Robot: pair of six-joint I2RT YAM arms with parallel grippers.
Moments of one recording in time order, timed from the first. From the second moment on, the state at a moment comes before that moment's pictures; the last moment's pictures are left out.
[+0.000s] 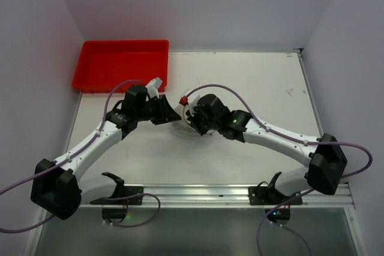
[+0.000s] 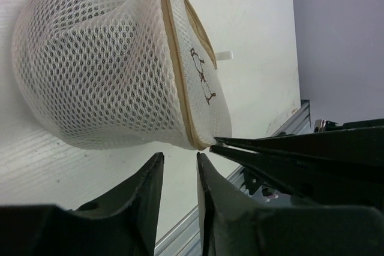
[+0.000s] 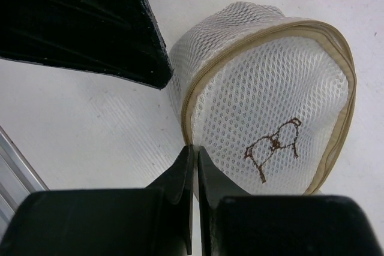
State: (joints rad) left arm -0.44 1.18 0.81 -0.26 0.45 -0.69; right arm 0.94 1.42 1.08 -0.34 0.04 0.03
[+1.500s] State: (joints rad) left arm -0.51 1.25 0.67 -0.20 0.26 -0.78; right arm 0.90 0.64 0.47 -0.60 0.58 1.08
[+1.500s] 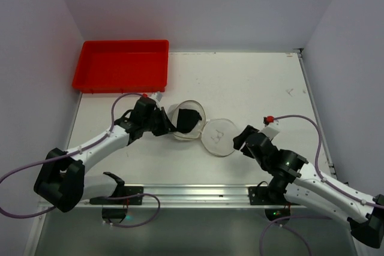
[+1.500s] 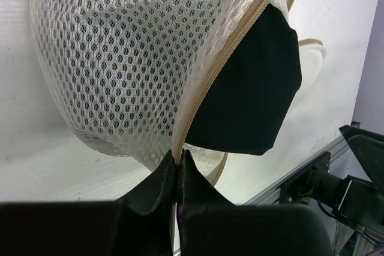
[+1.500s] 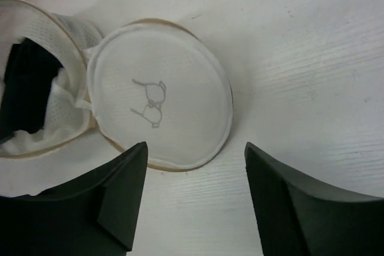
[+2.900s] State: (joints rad) left arm -0.53 1.21 0.52 -0.12 0.25 -0.92; right arm 0.77 1.52 0.68 0.02 0.11 1.08
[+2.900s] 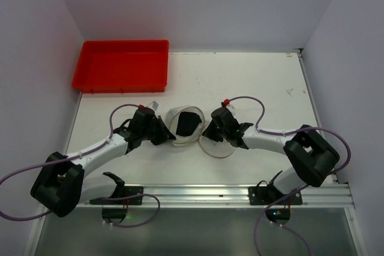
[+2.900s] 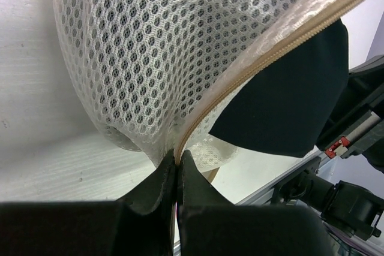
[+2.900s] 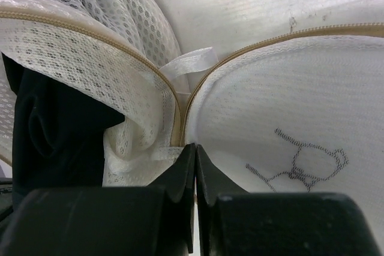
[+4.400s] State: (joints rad) left arm -0.89 1.80 1.46 -0.74 -0.31 -0.48; right arm 0.57 1.33 0.56 -0.10 0.13 0.89
